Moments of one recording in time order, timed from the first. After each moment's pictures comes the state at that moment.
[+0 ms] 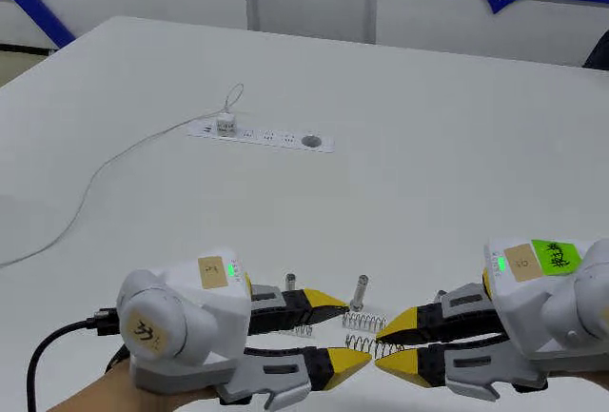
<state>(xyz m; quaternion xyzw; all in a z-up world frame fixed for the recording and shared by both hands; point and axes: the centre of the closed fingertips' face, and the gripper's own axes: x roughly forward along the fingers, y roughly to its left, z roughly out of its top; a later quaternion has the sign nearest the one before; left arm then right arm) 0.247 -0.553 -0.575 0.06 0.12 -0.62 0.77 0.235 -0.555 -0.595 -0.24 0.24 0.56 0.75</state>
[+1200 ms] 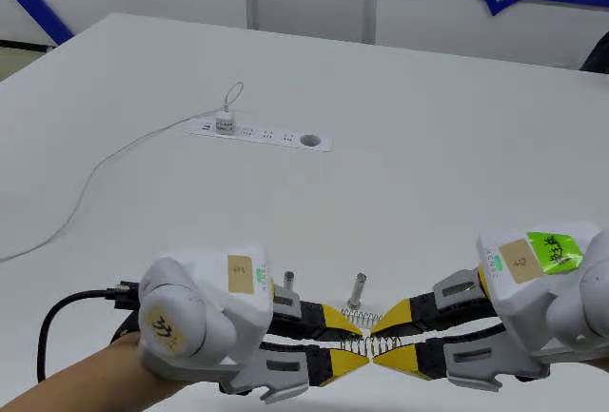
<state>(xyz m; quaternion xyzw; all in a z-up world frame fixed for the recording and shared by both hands) 0.232 -0.557 -0.581 0.16 0.10 -0.67 0.72 0.231 -0.550 -0.585 -0.30 0.22 0.59 0.71</state>
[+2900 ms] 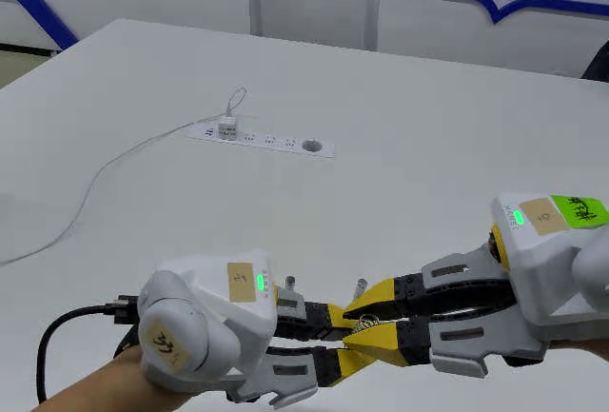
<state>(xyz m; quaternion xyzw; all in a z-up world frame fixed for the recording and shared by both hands) 0.234 -0.561 -0.571 0.15 0.08 -0.65 0.74 0.232 -0.517 -0.539 -0.18 0.18 0.61 0.75</state>
